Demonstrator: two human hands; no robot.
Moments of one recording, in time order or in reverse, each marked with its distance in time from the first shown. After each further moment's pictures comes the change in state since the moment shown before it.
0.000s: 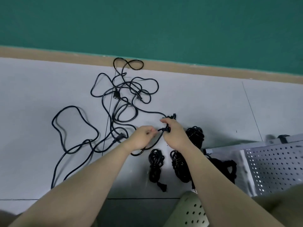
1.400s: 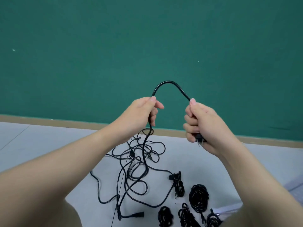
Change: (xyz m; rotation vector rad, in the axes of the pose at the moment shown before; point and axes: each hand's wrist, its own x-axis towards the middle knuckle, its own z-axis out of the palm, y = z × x) left_hand -0.200 0.274 -0.155 -0.172 0.382 0.569; right_hand -0.176 -0.236 -0.173 0.711 0.056 -0.489
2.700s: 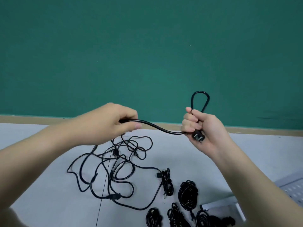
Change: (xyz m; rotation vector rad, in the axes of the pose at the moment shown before) left_hand 0.035 -0.029 -0.042 0.739 -0.413 0.175; right_hand 0.068 0.055 -0.047 0.778 0.253 0.274
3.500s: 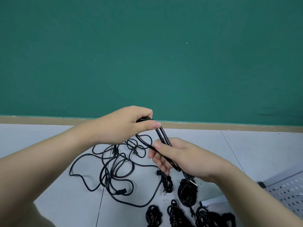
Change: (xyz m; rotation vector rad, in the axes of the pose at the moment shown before) left_hand 0.021 0.031 0.026 -0.163 -0.043 0.025; right_hand -0.061 0.035 0.001 -1.228 -0.518 0.077
